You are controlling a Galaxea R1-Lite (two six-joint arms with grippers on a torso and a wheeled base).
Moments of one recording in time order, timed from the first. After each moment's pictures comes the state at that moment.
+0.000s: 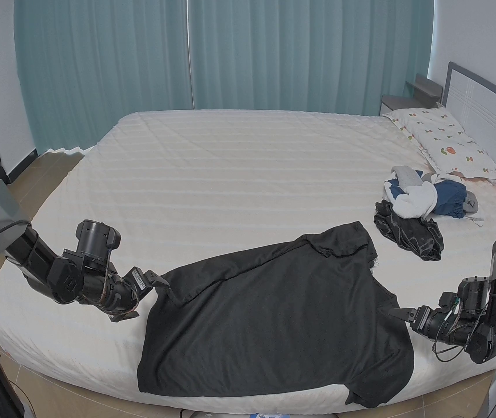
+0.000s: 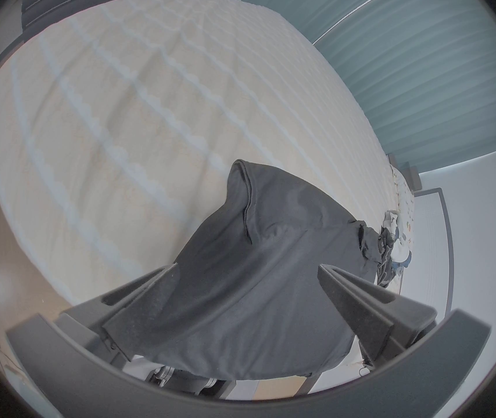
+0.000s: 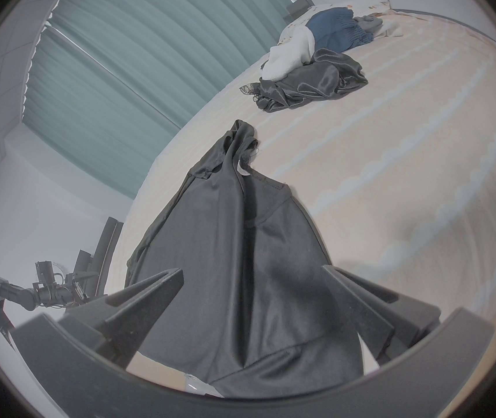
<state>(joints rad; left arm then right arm) -0.18 2.02 -0.79 -0.31 -0.21 -0.86 -0.05 2.28 -0.08 -1.55 0.37 0.53</state>
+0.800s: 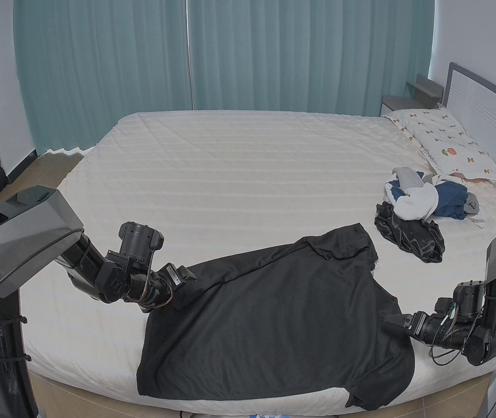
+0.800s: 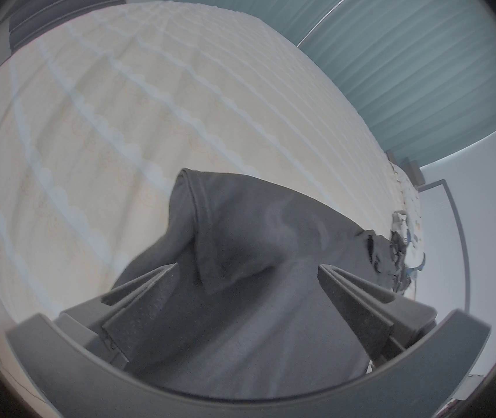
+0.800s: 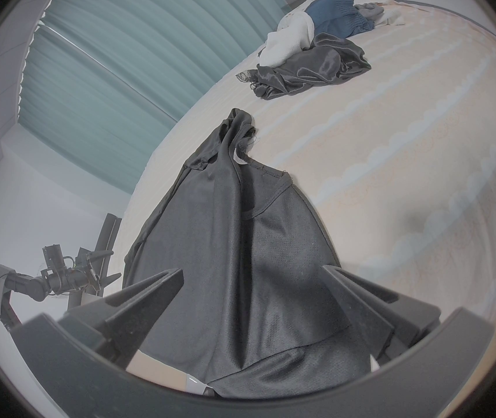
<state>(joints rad) -0.29 2.23 -0.99 -0.38 -0.07 -0.88 -0.03 2.32 -0.08 -1.55 0.38 0.54</state>
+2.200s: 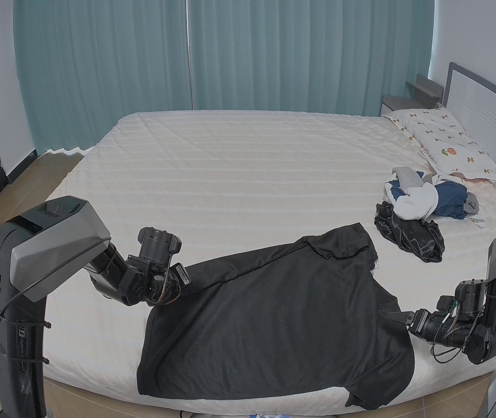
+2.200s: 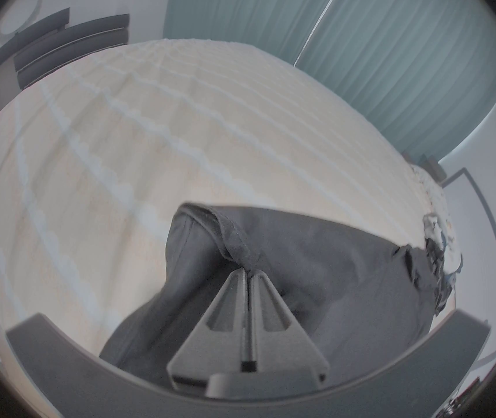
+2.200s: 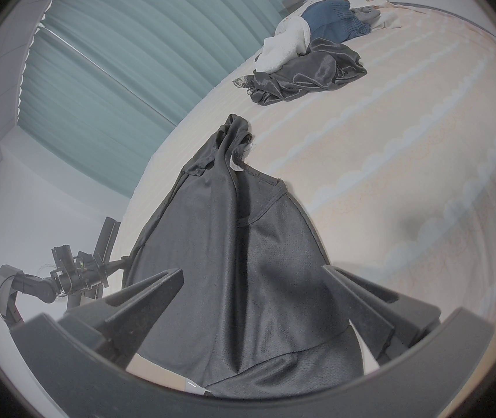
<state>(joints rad) -0.33 2.37 -1.11 -0.43 0.16 -0.79 -0.05 2.32 -0.09 -1.55 0.38 0.53</state>
